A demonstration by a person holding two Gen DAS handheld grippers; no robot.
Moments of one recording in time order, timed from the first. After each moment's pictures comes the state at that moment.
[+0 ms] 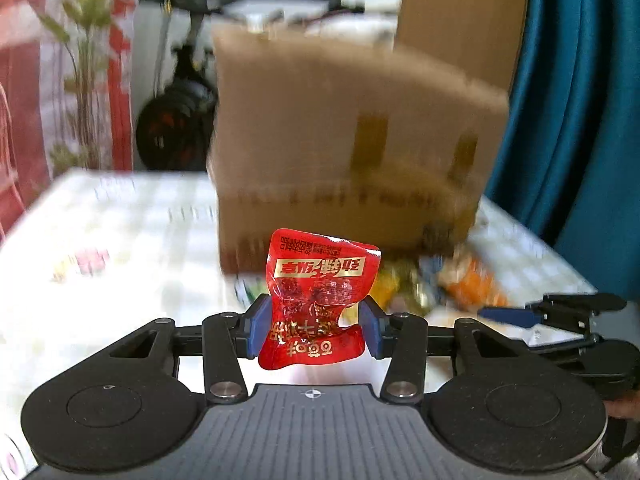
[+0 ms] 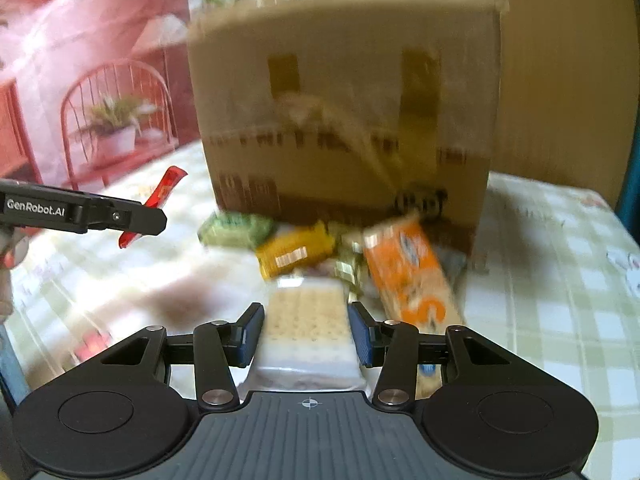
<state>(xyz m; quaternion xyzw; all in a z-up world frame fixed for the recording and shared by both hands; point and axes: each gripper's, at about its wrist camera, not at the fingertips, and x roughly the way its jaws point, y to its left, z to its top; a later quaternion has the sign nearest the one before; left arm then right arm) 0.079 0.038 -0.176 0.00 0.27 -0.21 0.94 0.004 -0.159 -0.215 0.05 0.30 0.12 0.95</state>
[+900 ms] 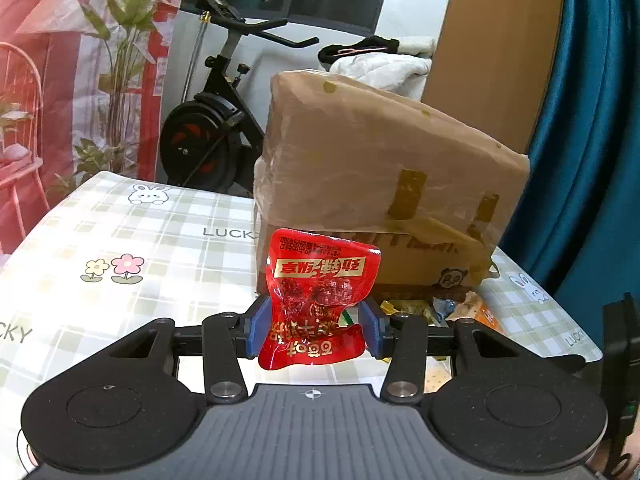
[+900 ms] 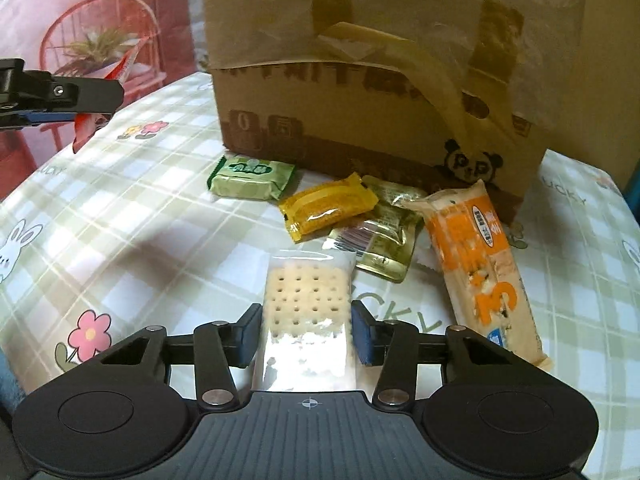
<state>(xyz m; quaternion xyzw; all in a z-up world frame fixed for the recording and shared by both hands) 0.076 0.066 -0.167 -0.06 0.26 -0.18 0.95 0.025 -0.106 -0.223 0.01 0.41 0.09 0.91</state>
